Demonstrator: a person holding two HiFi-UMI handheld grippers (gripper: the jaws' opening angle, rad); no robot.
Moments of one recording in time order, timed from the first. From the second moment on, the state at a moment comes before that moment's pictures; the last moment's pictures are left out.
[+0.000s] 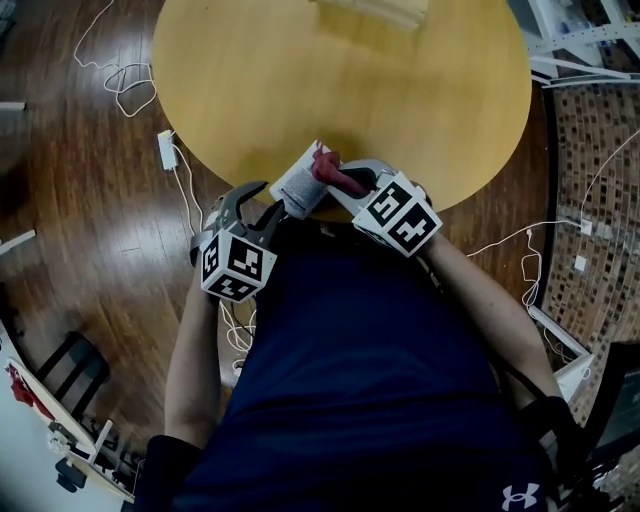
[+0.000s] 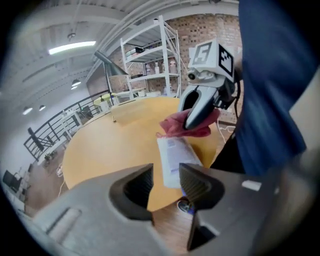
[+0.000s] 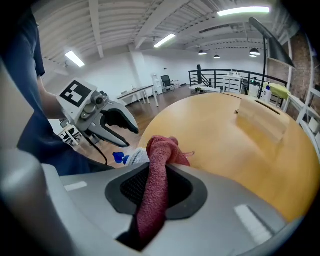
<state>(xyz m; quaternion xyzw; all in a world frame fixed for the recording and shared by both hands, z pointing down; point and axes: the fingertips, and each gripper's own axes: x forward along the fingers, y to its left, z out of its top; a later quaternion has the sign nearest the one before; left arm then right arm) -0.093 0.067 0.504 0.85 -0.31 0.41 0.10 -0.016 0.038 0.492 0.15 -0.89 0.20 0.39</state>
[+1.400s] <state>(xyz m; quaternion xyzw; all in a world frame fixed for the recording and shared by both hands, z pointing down) -0.049 0.034 0.583 0.88 -0.30 0.37 0.10 -0.075 0.011 0.513 0.13 -0.88 0.10 0.45</state>
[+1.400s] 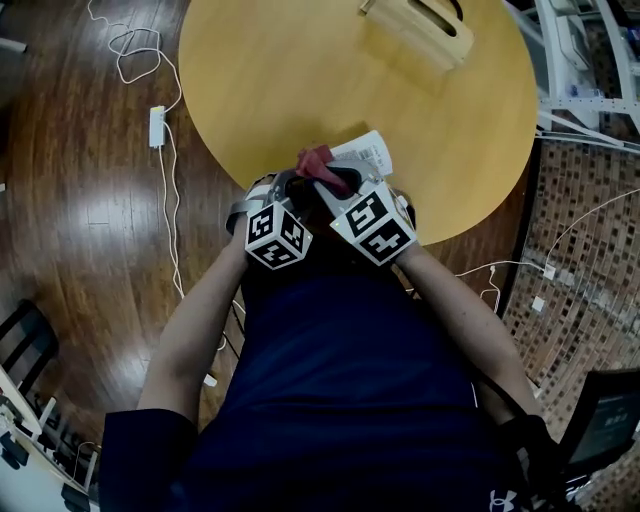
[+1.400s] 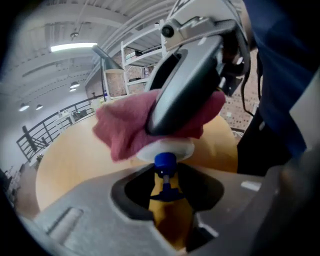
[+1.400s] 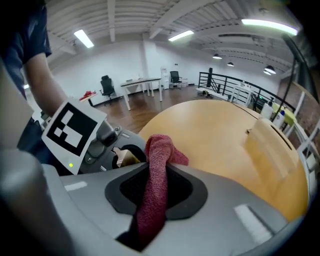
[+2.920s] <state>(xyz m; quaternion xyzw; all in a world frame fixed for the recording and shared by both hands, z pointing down) -0.036 0.027 0.589 0.86 -0.28 0.42 0.11 -0.041 0.014 0.525 0.19 -0.86 0.18 0.44</state>
